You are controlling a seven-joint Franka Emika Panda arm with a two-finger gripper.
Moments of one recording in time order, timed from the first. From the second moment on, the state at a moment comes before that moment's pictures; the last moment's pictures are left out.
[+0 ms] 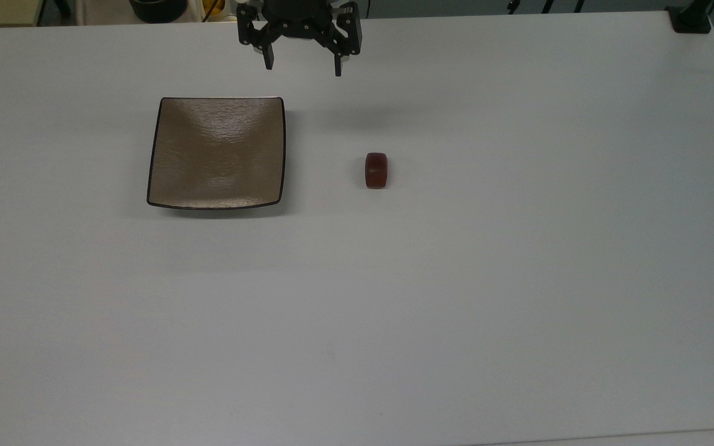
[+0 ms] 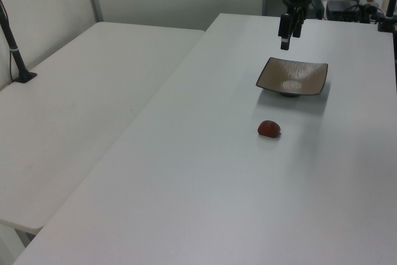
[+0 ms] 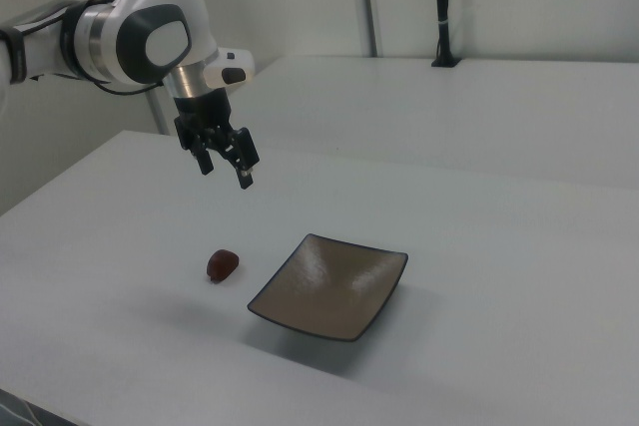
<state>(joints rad) 0.14 -0.01 -0.01 -1.81 0.01 1.86 0.17</state>
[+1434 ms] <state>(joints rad) 0.11 0.00 0.04 -1.82 0.02 1.89 0.17</state>
